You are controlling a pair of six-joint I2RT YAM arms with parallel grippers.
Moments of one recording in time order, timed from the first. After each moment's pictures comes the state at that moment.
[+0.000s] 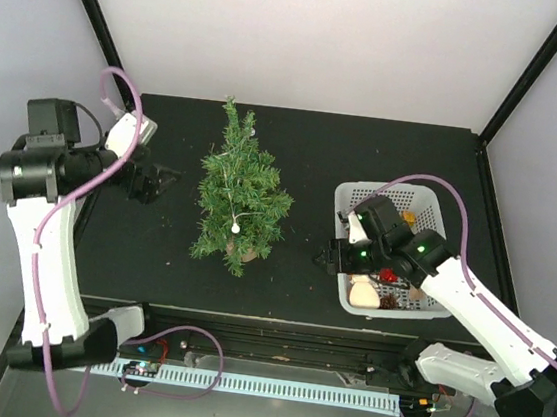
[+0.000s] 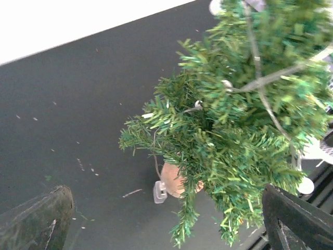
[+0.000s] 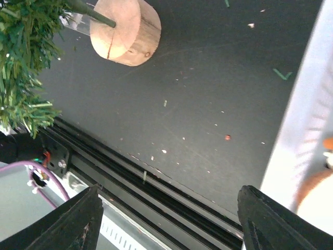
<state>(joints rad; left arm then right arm) 0.24 1.12 1.71 -1.45 0.71 0.53 0.72 1.08 1.04 -0.95 -0.28 0.54</state>
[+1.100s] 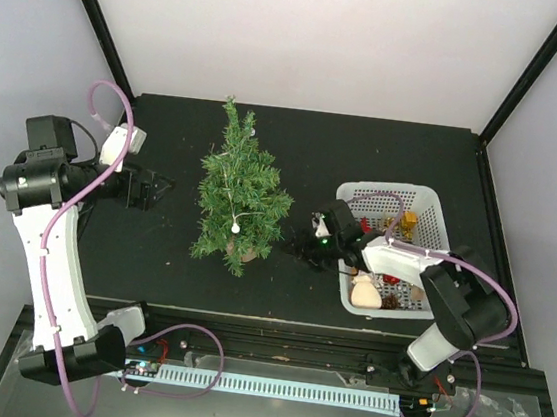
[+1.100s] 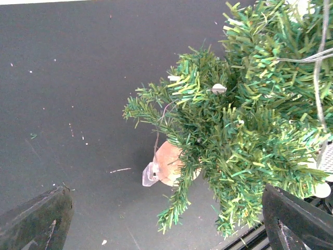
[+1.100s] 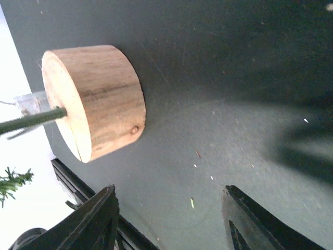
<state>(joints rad) 0.37 1.08 1.56 -1.44 0.76 0.43 0.68 1.60 0.78 -0.09 -0.50 1.02</state>
